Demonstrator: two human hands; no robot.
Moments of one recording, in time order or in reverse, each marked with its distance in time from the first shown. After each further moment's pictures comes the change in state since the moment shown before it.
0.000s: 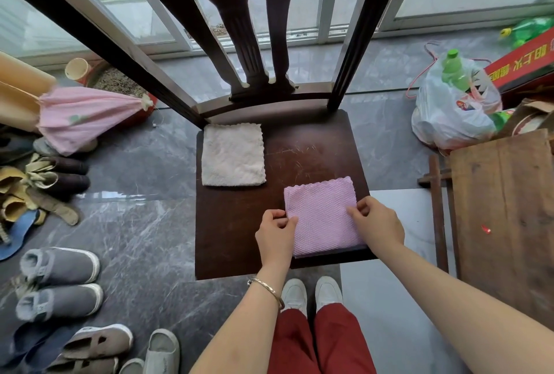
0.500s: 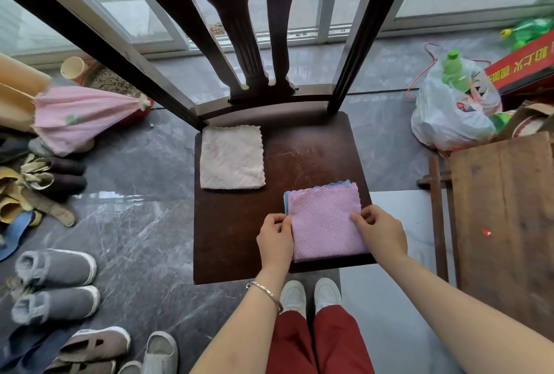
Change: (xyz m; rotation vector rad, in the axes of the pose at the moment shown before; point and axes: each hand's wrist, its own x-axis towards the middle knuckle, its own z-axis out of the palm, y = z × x) left_hand 0.011 -0.006 0.006 -0.040 -0.016 0.000; right_hand -0.003 0.008 0.003 0.102 0.006 0.019
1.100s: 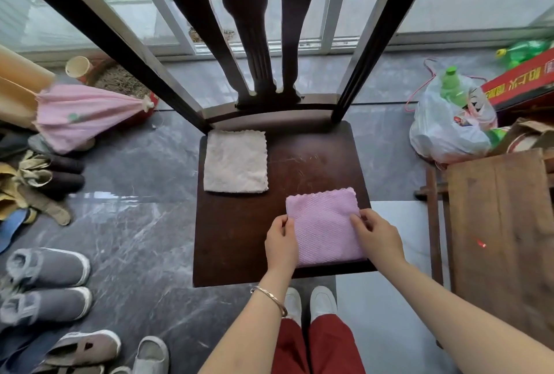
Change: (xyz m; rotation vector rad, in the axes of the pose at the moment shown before) left_hand 0.002 -0.003 0.007 -0.109 -0.075 -0.010; right_hand -0.010 -0.013 -0.009 0.033 -0.061 -0.112
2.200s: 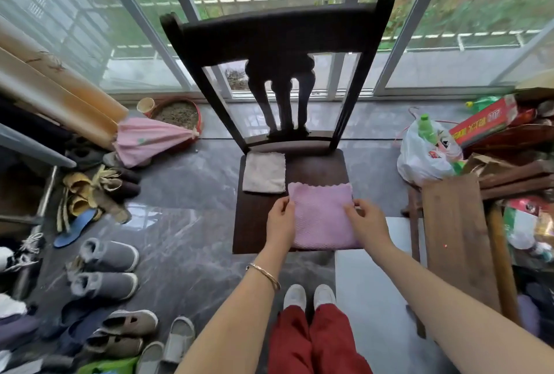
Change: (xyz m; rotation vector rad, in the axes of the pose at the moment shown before) left_hand -0.171 0.109 -0.099 -0.187 -0.027 0.102; right_hand -0.166 -0.096 -0.113 0.319 0.022 -0.075
